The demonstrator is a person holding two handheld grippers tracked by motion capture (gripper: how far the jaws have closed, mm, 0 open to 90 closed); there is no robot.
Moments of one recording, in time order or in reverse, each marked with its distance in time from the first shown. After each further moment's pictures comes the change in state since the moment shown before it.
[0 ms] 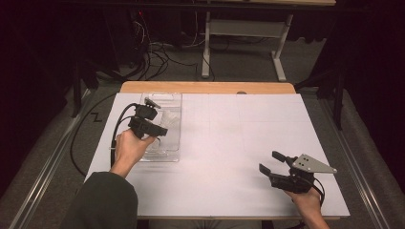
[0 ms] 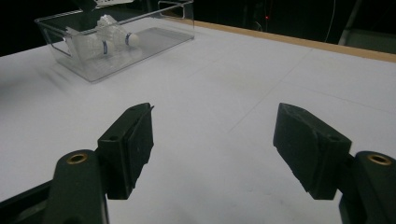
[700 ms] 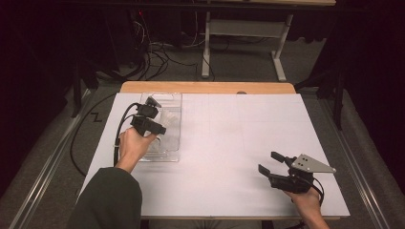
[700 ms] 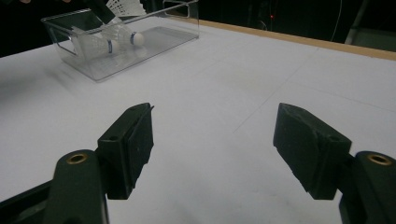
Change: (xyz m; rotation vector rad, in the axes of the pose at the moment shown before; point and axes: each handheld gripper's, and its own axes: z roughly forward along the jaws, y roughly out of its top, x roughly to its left) left arm 0.012 0.008 0.022 0.051 0.061 -0.058; right arm 0.001 0.000 0.001 0.003 0.019 0.000
